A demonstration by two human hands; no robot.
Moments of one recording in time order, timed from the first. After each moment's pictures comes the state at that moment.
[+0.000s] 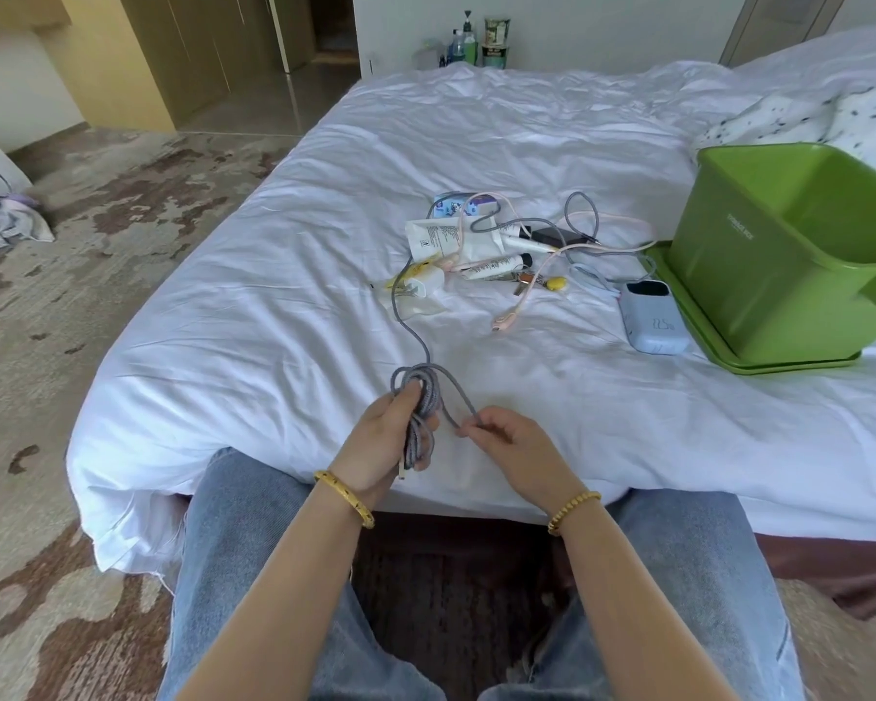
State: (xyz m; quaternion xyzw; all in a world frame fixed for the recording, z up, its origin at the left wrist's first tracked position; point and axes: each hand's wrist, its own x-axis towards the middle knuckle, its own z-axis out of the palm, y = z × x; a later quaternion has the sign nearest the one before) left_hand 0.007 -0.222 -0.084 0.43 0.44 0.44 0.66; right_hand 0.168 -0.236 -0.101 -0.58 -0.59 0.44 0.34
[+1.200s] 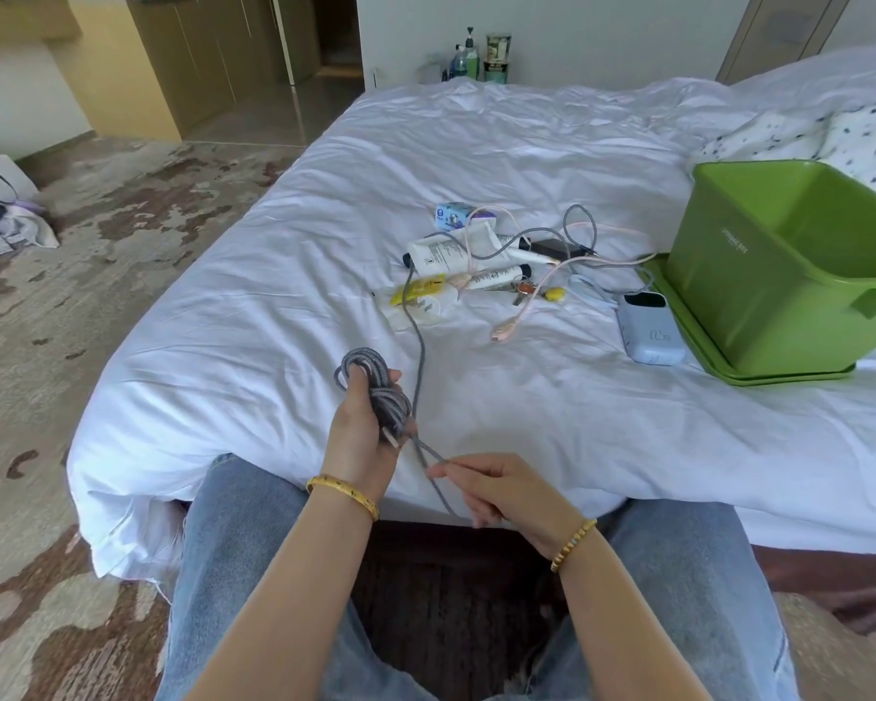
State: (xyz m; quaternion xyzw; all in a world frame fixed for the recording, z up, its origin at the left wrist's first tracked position) left_hand 0.008 -0.208 -0.083 0.21 0.41 0.61 0.64; right_hand 0.163 -0.262 -0.096 -0.48 -0.55 0.62 0.31
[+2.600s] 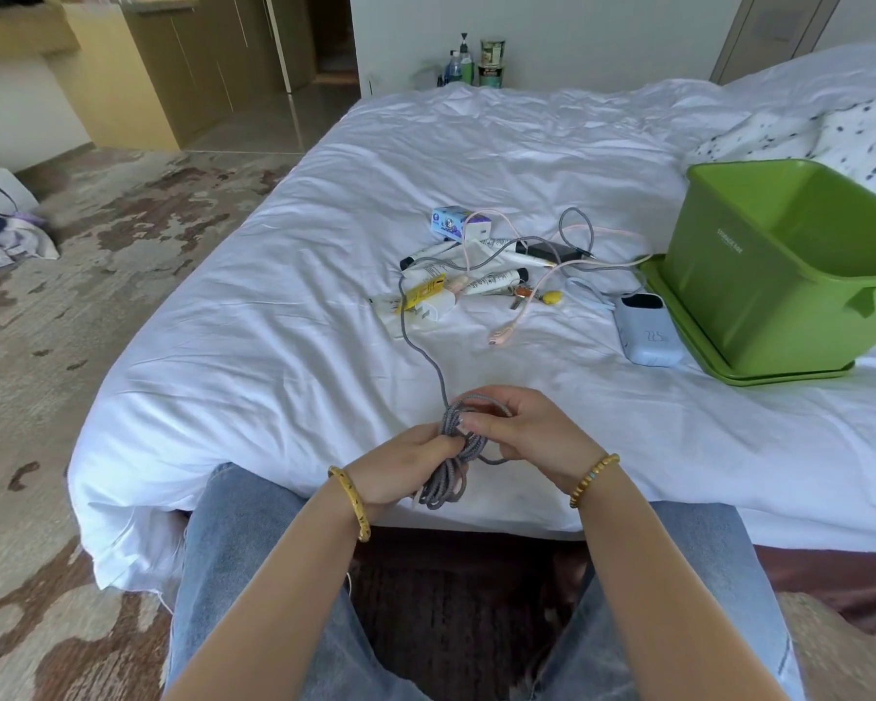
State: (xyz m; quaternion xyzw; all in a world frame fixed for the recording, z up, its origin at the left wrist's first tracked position) left_hand 0.013 -0.223 -0.076 0.60 0.44 0.22 0.63; right_hand 0.180 -0.223 -0.056 -0.49 -0.60 0.53 0.34
